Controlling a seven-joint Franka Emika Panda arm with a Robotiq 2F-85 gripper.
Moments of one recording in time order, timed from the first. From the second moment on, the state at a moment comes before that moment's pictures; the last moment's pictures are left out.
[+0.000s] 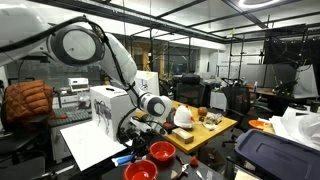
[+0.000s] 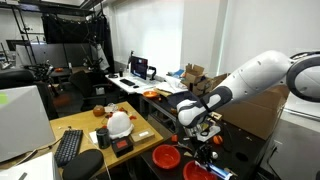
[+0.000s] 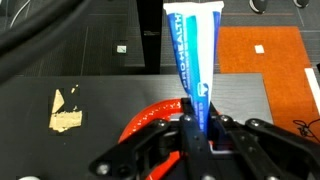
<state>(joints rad) 0.03 1.02 0.02 -1.42 0.05 1.77 0.03</state>
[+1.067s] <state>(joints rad) 0.10 1.04 0.07 -1.41 -0.09 1.77 -0.15</state>
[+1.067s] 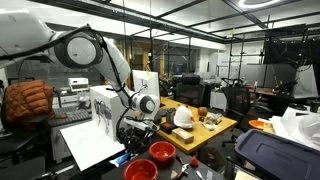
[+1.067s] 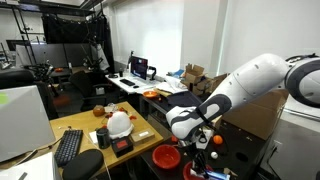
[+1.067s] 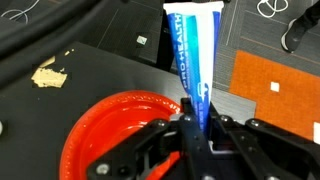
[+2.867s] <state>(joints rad) 0.19 1.28 0.14 -1.12 -0.11 1.55 -0.23</state>
